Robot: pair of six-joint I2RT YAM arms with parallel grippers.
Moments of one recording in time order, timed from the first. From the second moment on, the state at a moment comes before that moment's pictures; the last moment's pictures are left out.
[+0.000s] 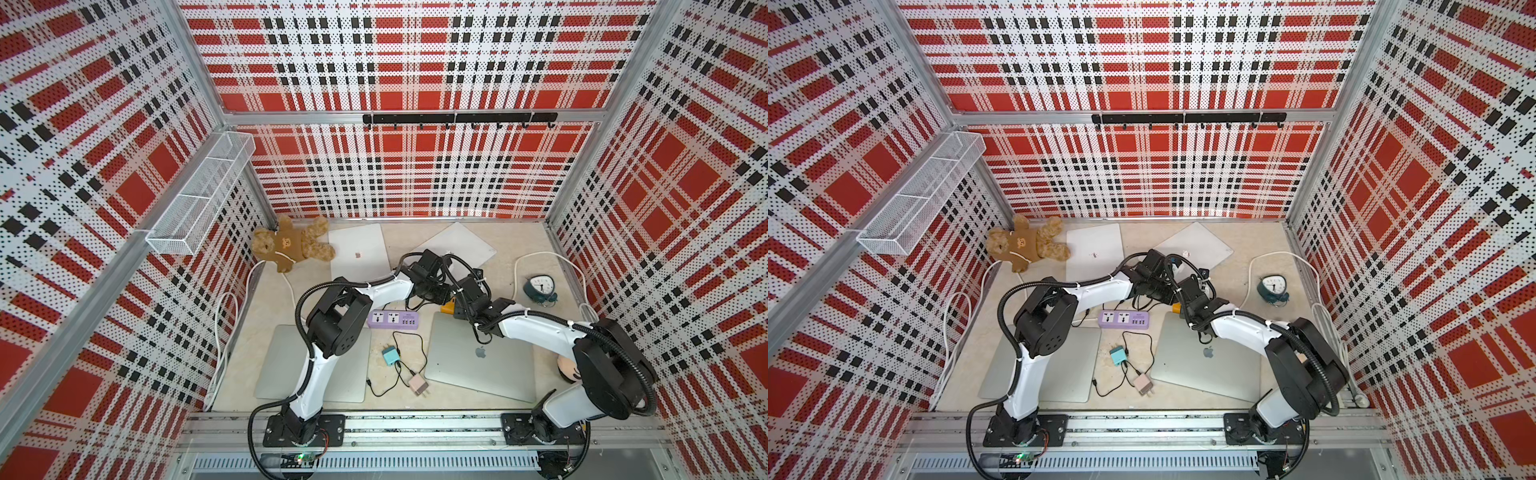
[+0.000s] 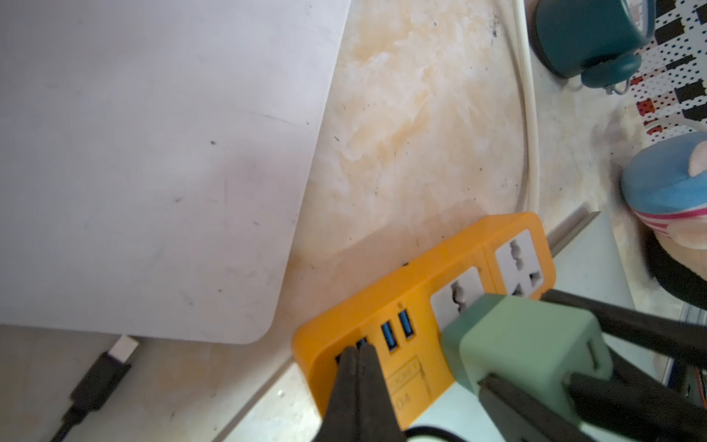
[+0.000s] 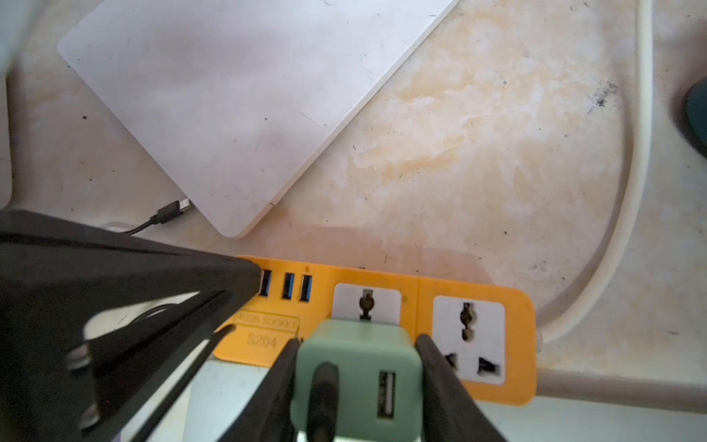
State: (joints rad) left arm -0.73 2.17 1.56 -0.32 0.33 -0.29; right arm 0.64 1.52 0.82 -0.28 0.43 0.69
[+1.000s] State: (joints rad) left arm -0.73 2.17 1.56 -0.31 0.34 -0.31; right arm 0.62 1.46 0.77 -0.24 0.38 0.74
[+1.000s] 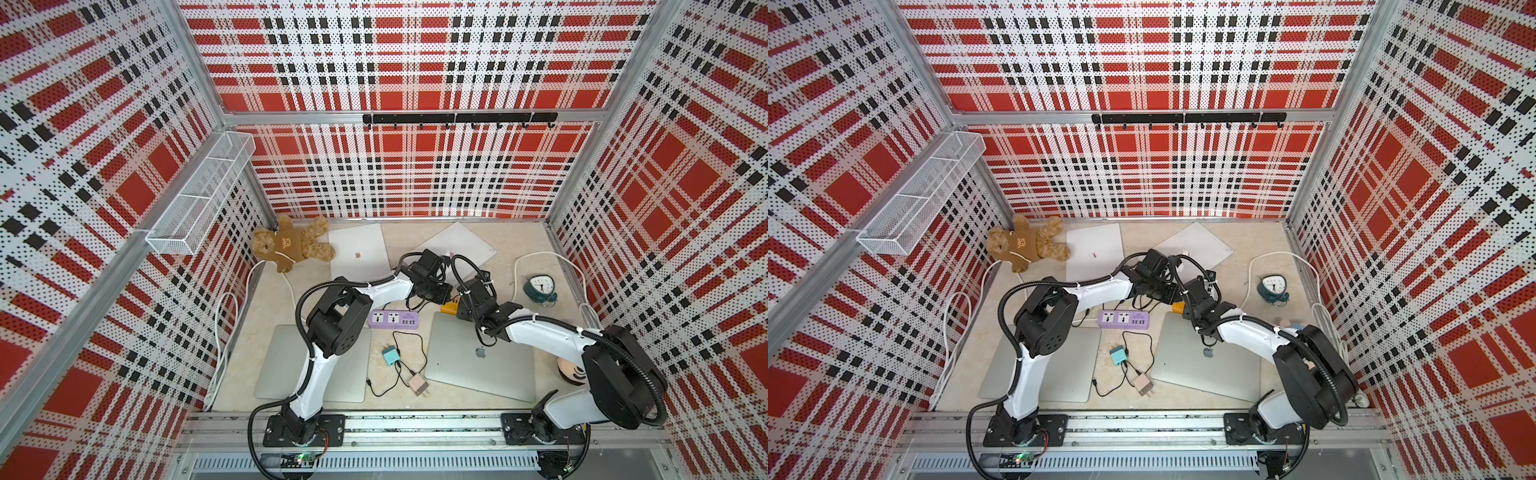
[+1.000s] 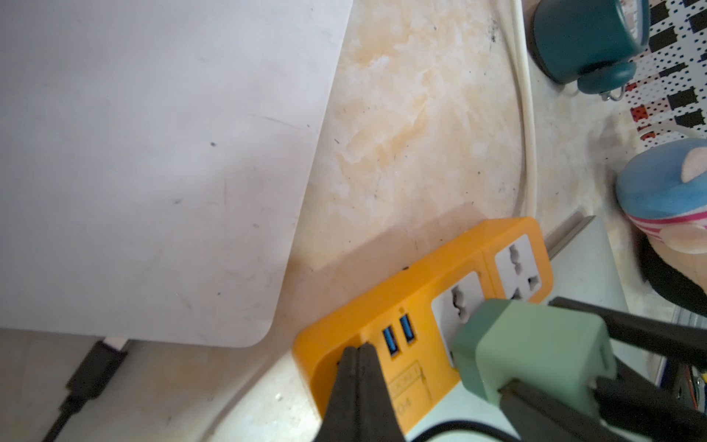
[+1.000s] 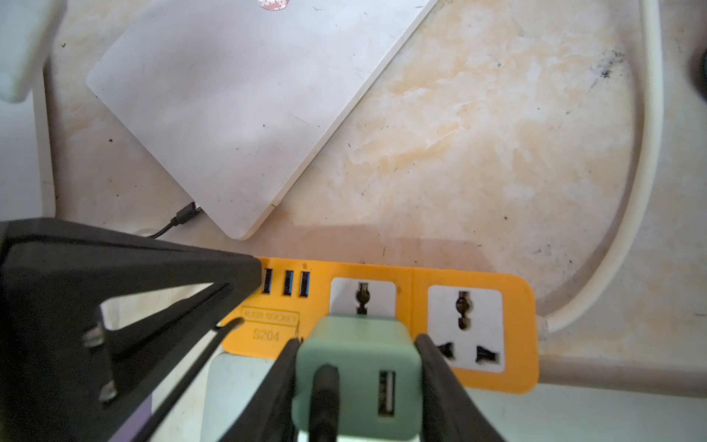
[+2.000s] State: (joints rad) left arm -0.73 2.17 1.54 -0.27 0.35 -0.31; right arm 0.63 1.48 0.82 -0.32 0.40 0.73
